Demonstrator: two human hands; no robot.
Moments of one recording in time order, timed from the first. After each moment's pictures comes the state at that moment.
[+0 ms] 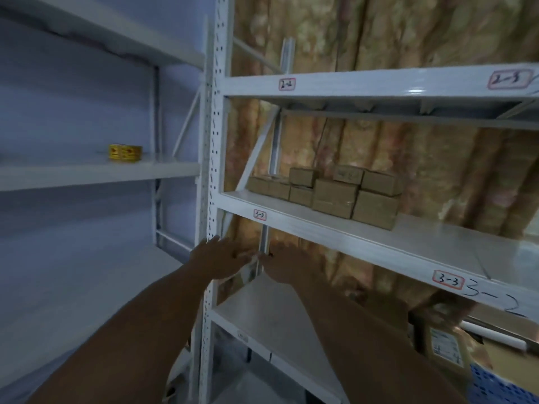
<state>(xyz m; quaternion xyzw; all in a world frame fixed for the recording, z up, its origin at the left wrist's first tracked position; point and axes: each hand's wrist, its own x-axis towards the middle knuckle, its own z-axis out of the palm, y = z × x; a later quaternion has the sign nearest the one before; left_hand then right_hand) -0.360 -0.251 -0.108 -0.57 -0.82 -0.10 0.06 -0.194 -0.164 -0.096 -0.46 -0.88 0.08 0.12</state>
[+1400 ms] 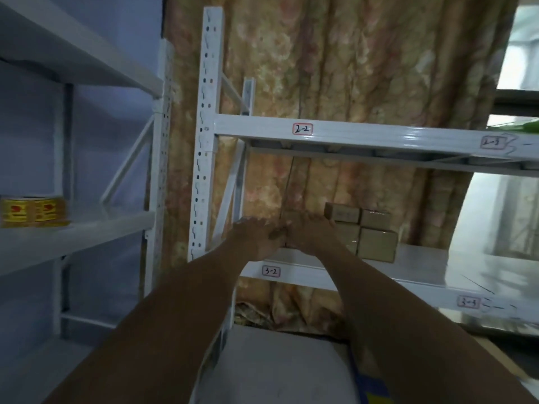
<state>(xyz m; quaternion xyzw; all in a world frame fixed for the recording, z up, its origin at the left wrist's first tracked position) -0.460 -0.108 0.025 -0.77 -0.61 -0.16 0.09 -0.298 -0.082 0.035 -0.65 -0.73 -0.10 0.18</state>
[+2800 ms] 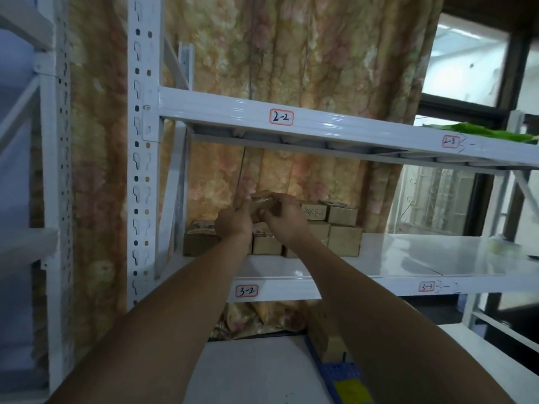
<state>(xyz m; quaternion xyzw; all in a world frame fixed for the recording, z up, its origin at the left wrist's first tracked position) -0.430 0.005 0.041 -0.45 -0.49 -0.65 -0.35 -0.318 -0.039 0.054 -0.58 -0.66 0.01 0.48</state>
